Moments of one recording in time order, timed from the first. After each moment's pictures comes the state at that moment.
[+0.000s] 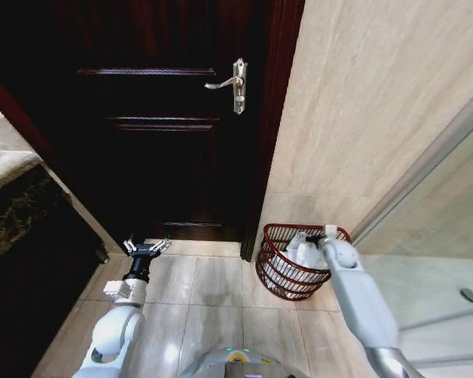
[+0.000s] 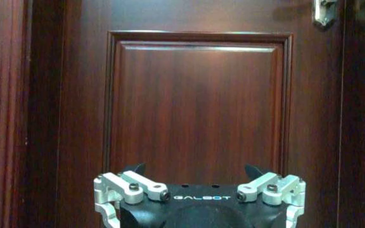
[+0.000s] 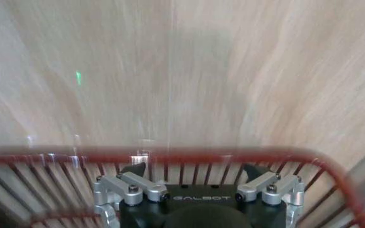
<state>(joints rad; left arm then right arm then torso) 1.60 -1.35 -0.71 -2.14 -0.31 -0.12 -0.01 -0.92 1.18 0.53 1.63 0.38 -0.73 0.09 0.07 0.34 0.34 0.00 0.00</state>
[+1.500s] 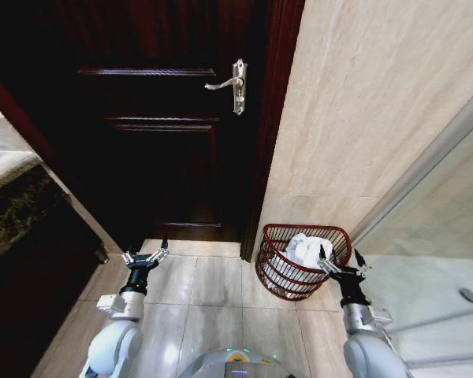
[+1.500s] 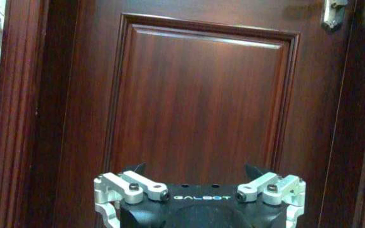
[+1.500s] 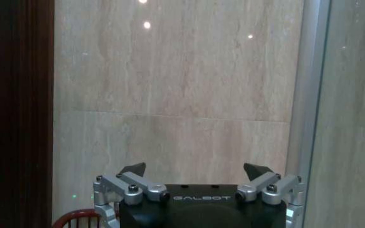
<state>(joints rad) 1.69 -1.35 -0.70 -2.15 -0.40 -0.15 -0.01 -1.69 1.47 0.74 2.17 0.15 0.07 0.03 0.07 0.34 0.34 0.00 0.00</state>
